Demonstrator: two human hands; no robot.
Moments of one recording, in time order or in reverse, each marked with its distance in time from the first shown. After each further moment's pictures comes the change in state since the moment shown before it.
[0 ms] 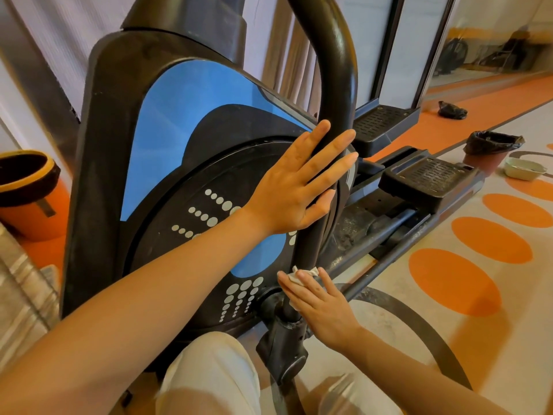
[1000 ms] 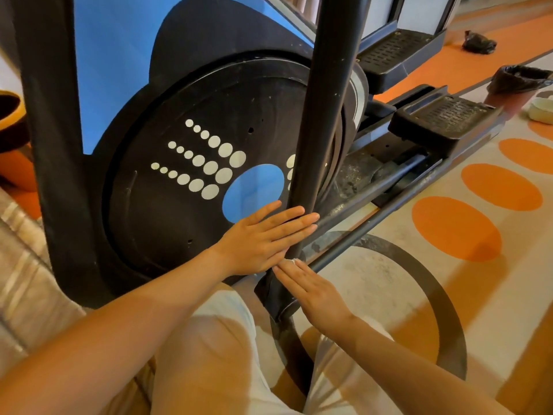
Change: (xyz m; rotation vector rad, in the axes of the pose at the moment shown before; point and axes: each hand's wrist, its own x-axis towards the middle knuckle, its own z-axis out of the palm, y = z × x) left_hand -0.181 0.057 0.032 0.107 -0.444 0.164; right_hand -0.045 -0.058 0.006 0.703 -0.113 0.187
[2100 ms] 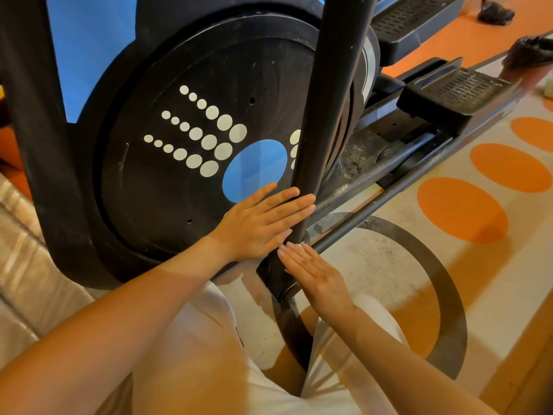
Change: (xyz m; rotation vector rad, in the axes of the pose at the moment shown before) left_hand -0.014 0.008 0.014 -0.200 0.024 -0.096; right_hand -0.016 0.004 0.025 0.006 0.171 0.002
